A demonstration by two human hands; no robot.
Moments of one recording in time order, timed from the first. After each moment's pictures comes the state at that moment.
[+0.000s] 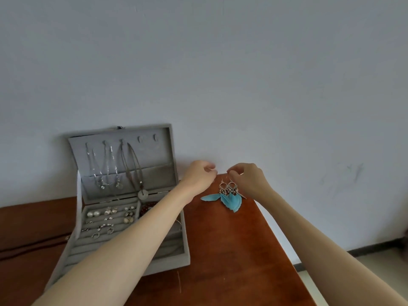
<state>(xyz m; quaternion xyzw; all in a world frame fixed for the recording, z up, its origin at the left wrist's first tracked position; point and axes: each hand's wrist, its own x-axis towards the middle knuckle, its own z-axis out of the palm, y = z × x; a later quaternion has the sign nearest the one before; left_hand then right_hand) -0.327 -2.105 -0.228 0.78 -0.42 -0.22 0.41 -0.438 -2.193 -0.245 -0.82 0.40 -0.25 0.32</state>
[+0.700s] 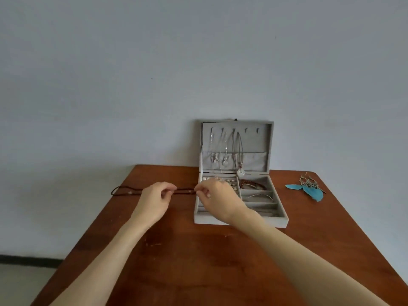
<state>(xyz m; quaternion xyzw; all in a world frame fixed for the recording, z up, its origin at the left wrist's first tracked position) -0.213 -1.789 -0.251 0.87 -0.35 0.01 0.35 -0.330 -1.927 -0.226 -0.95 0.11 -0.17 0.23</state>
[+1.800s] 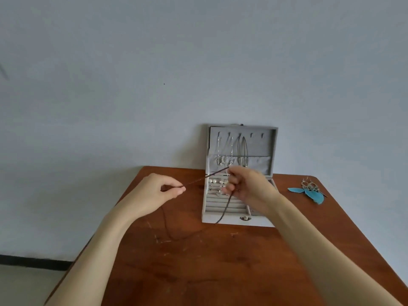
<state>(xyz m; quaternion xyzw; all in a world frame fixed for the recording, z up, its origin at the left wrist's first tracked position) -0.232 -1.745 -0.187 0.83 -0.43 -0.08 0.35 -0.356 -1.940 -0.186 -0.59 0.17 -0.15 0.78</state>
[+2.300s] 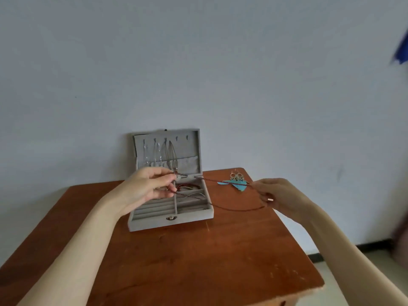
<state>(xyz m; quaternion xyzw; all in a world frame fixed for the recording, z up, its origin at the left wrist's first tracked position) -0.311 -1.862 -0.160 0.64 -0.39 -0.37 0.55 -0.553 -2.057 -0.195 -0.68 0.32 -0.22 0.62</state>
